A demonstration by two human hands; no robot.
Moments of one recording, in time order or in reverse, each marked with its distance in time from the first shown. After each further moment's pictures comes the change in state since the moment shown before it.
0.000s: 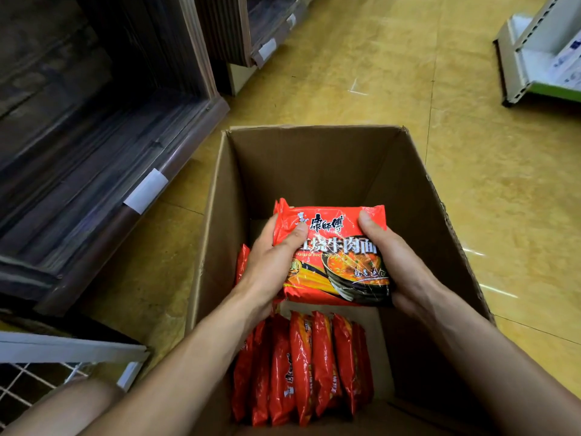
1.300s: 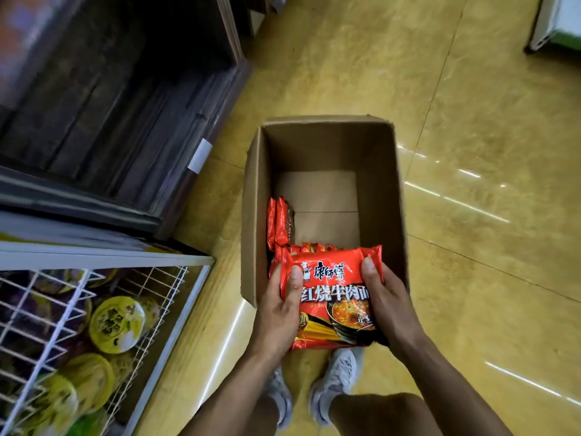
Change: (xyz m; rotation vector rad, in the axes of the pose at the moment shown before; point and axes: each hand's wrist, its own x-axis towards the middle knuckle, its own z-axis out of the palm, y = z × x) left_hand -0.239 0.131 0.027 0.173 0.166 -0.347; right_hand -0.234 -0.089 0.064 -0.171 0.164 0.142
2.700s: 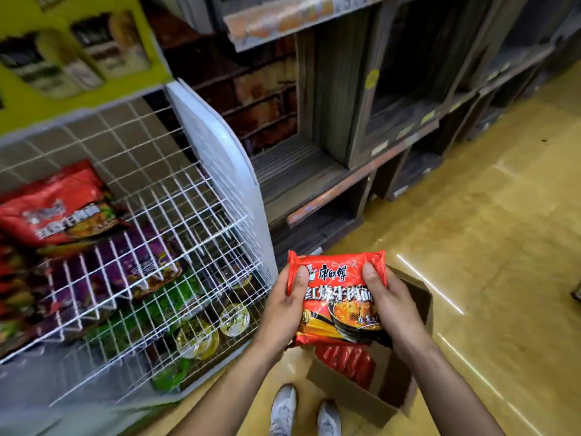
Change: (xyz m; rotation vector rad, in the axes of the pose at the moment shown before) left_hand -0.360 0.248 -0.115 -0.382 0.354 0.362; right_hand -0.308 -0.317 0.101 -0.286 -0.380 -0.368
